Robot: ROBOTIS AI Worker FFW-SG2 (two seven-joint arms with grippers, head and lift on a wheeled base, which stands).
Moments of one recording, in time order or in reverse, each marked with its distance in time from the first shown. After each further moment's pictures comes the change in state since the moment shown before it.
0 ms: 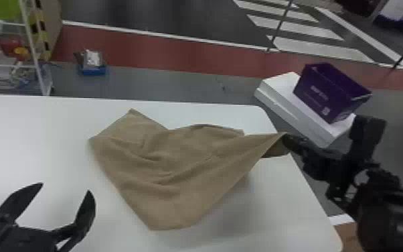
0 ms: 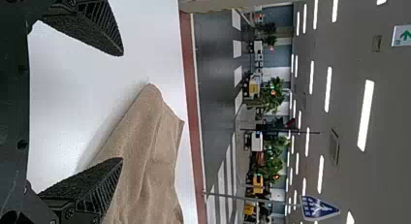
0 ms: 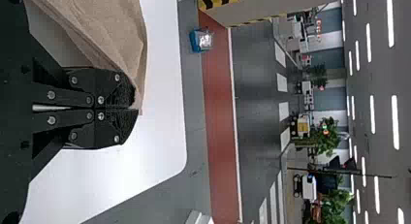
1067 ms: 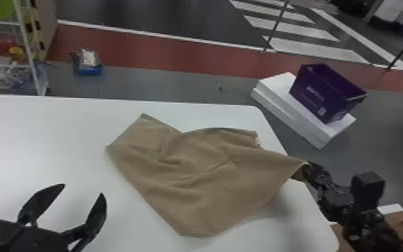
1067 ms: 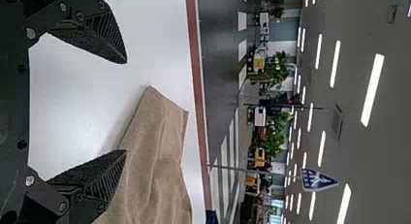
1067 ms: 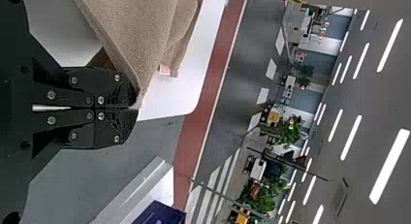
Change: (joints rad) left arm -0.035 0.003 -0.025 0.050 0.014 0.001 -0.088; right arm 0.215 -0.039 -0.088 0.409 0.157 -0.868 0.017
